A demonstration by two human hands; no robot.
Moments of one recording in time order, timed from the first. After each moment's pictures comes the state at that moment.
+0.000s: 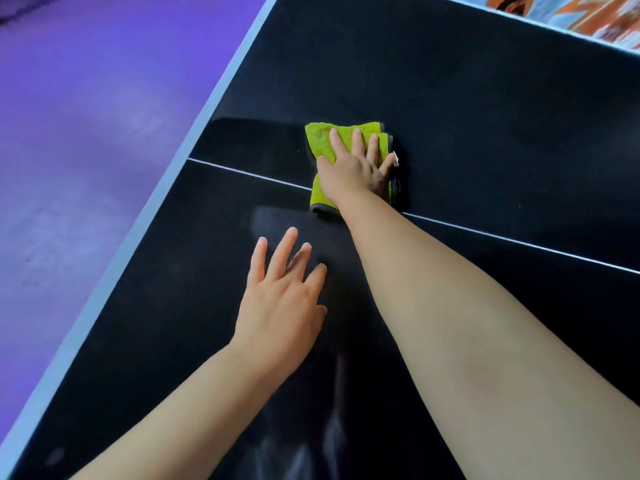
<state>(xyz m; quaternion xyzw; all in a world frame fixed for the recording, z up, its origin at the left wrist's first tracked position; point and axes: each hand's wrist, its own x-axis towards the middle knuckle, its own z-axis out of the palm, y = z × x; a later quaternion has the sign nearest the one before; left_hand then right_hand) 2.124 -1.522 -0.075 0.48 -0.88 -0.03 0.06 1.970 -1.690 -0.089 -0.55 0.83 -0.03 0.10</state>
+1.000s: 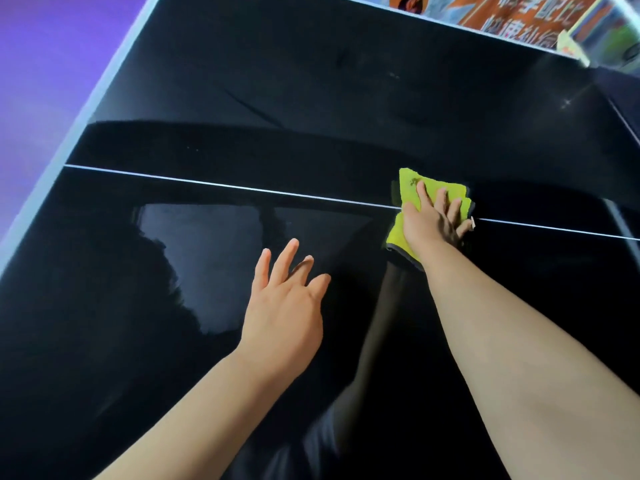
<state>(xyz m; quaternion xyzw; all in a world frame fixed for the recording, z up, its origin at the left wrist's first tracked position) 2.007 -1.451 -0.056 0.42 -0.90 -0.08 0.11 1.735 -1.497 -0.072 -0.33 0.93 -0.03 0.14</state>
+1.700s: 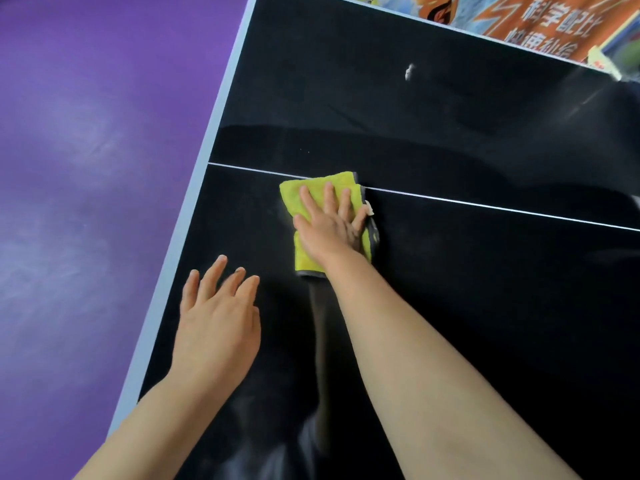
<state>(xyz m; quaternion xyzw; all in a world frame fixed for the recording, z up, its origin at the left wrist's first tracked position) 2.266 -1.487 -0.051 0.53 -0.84 -0.10 0.07 2.070 -1.568 -0.072 -0.54 0.82 0.00 0.18</state>
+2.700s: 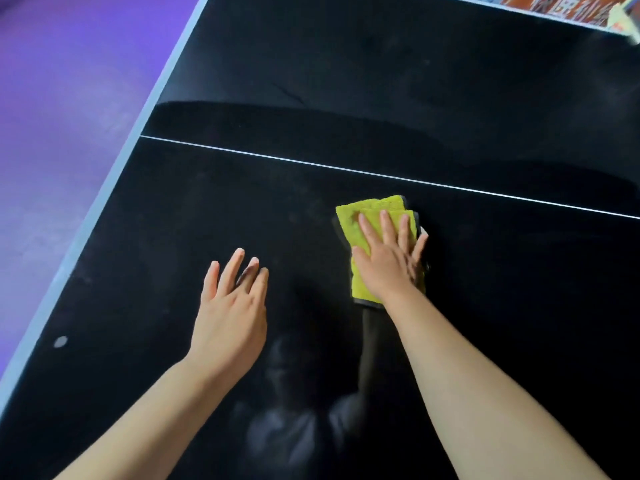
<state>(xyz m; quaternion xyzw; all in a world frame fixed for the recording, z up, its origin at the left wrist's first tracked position) 2.105 -1.377 -0.037 0.50 -0.87 -0.02 0.01 1.849 -1.389 -0.065 -0.54 0.83 0.04 0.14</state>
